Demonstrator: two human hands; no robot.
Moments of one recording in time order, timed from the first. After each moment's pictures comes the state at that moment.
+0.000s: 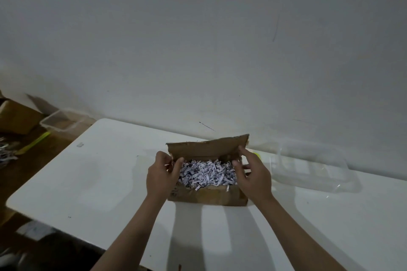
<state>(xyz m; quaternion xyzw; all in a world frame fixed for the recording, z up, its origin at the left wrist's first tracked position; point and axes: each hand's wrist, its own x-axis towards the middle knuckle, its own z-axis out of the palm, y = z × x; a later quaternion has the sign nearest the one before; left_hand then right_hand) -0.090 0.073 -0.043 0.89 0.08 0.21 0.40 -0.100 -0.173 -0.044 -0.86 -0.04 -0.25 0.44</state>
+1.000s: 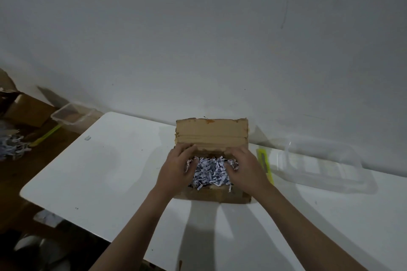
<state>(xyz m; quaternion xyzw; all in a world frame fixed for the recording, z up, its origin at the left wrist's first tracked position) -0.084 0.058 -0.035 0.94 -0.14 0.17 0.27 -0.085 -0.160 -0.020 -0.92 -0.12 -0.06 0.36</state>
